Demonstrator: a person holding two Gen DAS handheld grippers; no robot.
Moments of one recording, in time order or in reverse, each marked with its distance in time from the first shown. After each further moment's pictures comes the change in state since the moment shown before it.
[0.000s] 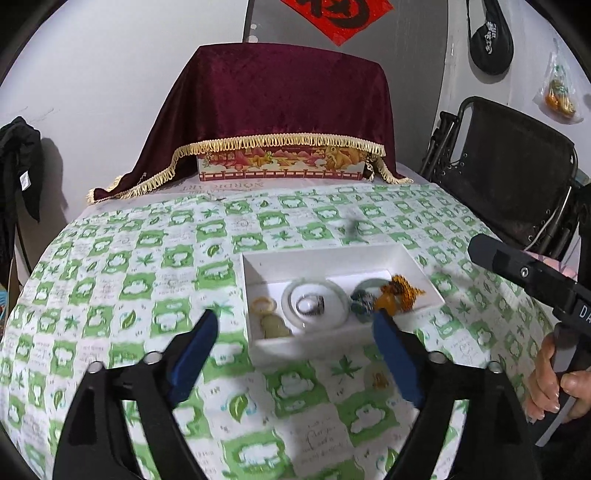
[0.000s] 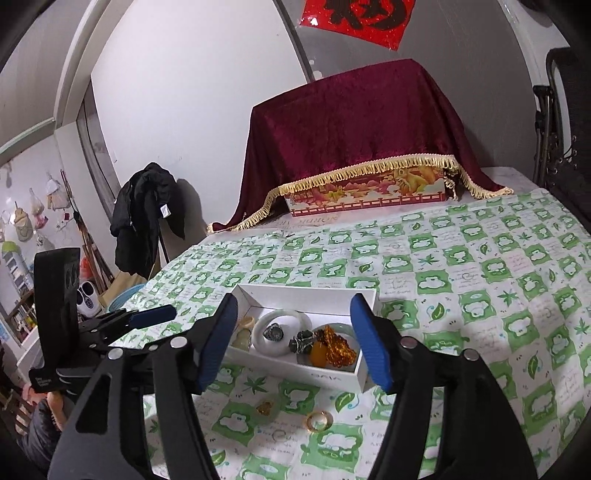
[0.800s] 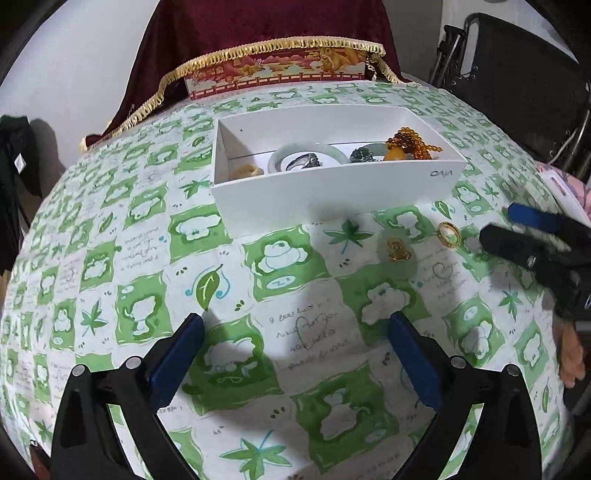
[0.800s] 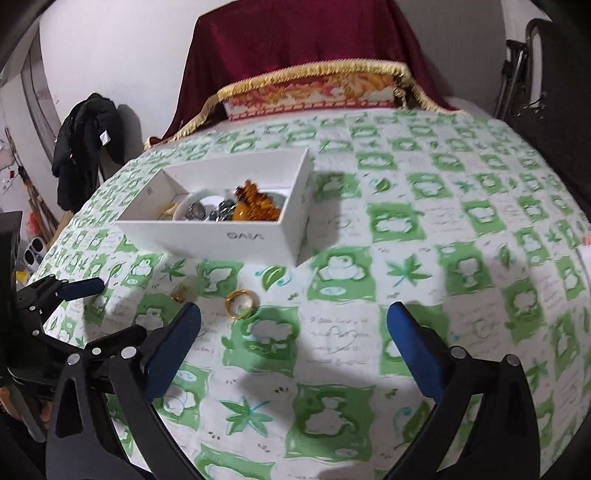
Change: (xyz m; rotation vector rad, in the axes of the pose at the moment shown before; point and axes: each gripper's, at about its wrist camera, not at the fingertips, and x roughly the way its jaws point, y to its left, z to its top) left arm 0.033 -0.014 -0.066 0.085 0.293 0.078; right arm 0.032 -0.021 -0.068 -0.002 0.340 -0.214
